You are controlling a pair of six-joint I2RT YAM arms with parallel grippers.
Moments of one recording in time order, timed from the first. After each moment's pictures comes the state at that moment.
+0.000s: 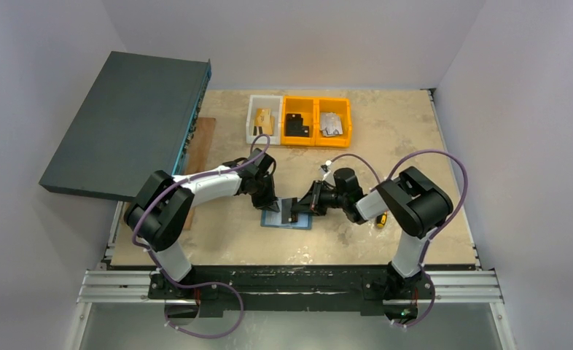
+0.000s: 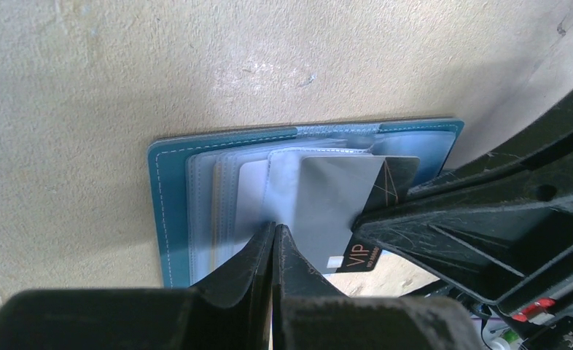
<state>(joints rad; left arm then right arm) -0.63 1.72 0.97 -0.40 0.20 -0.81 0.52 1.84 0.52 0.75 -0.65 1.06</state>
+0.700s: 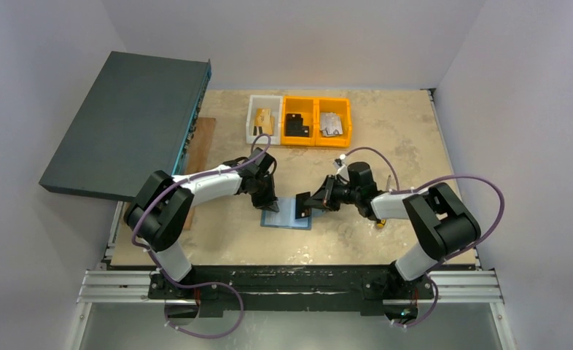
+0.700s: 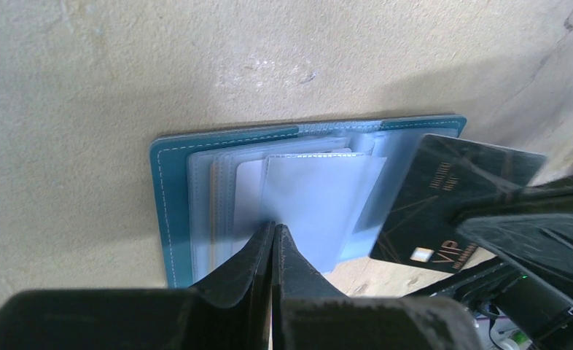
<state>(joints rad) -0.63 1.72 0.98 -0.42 0.19 -0.80 0.42 1.61 0.49 0.47 -0.63 0.92</state>
